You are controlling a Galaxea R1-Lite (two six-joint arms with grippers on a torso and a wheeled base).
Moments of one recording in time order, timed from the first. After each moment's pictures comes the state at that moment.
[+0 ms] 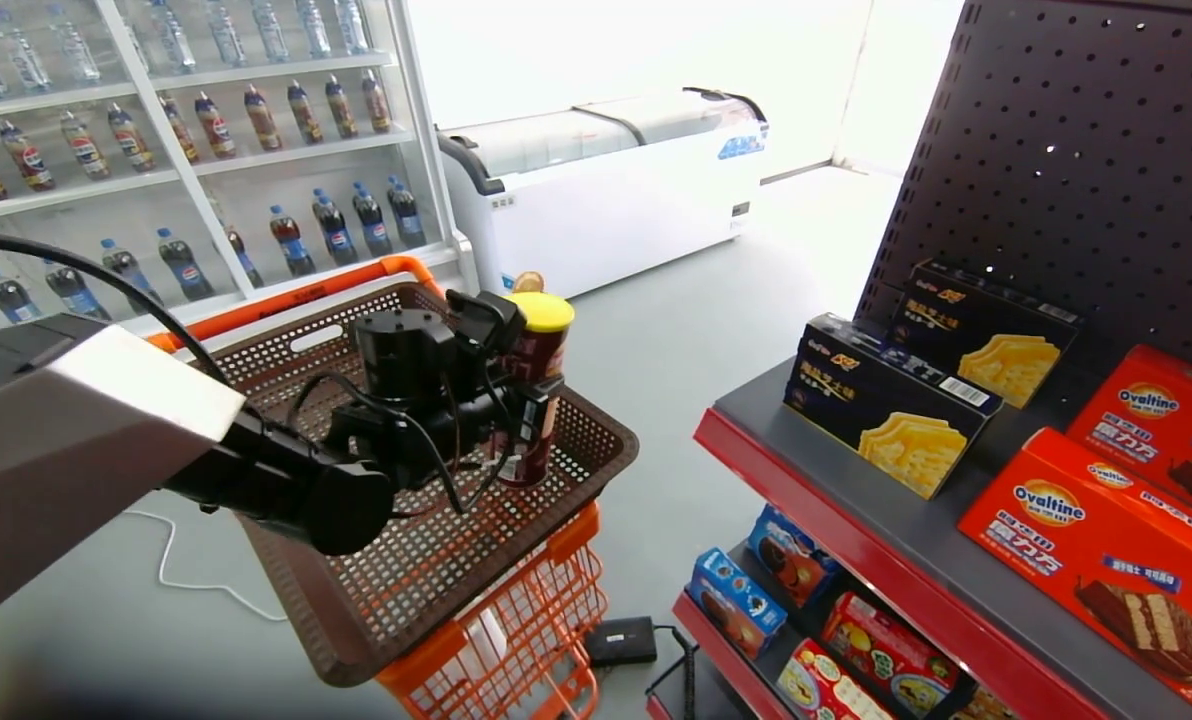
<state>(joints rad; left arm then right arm) -0.37 2.09 -1.07 -0.89 -0.11 0.19 0.00 0.00 0.00 0.00 -0.05 -0.01</state>
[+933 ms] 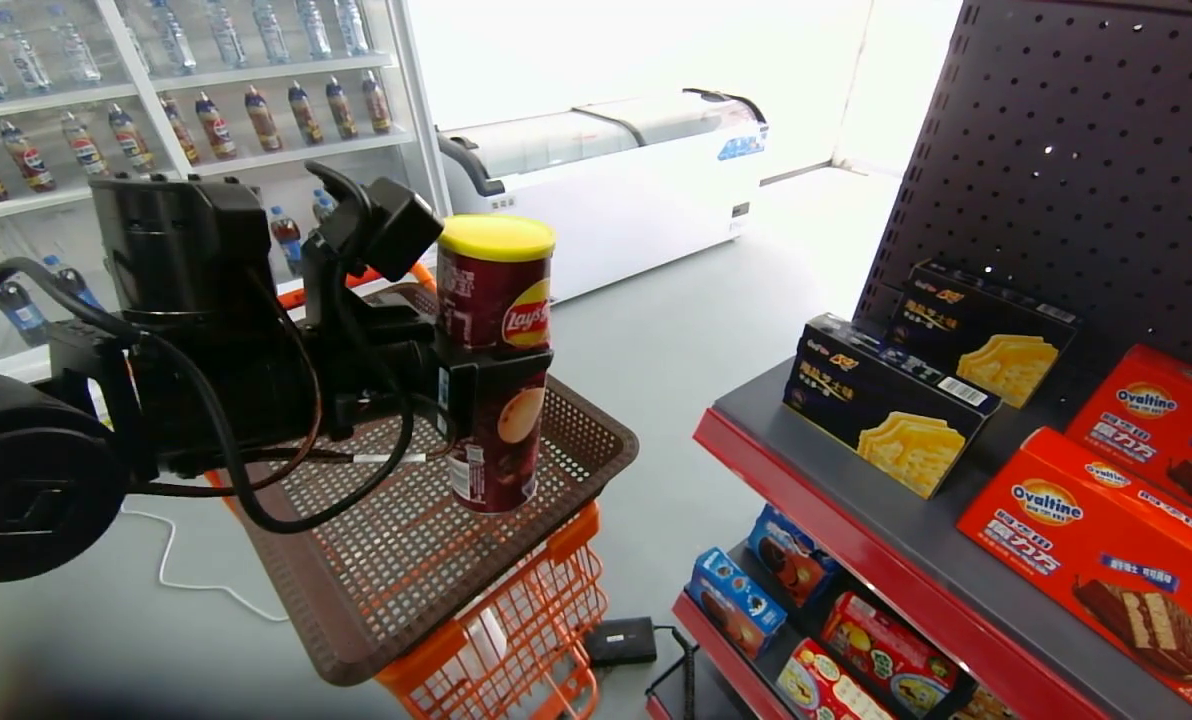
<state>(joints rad) -0.41 1.62 -0.98 -0.47 -0.40 0.15 0.00 0.00 0.00 0.00 -0.05 -0.01</state>
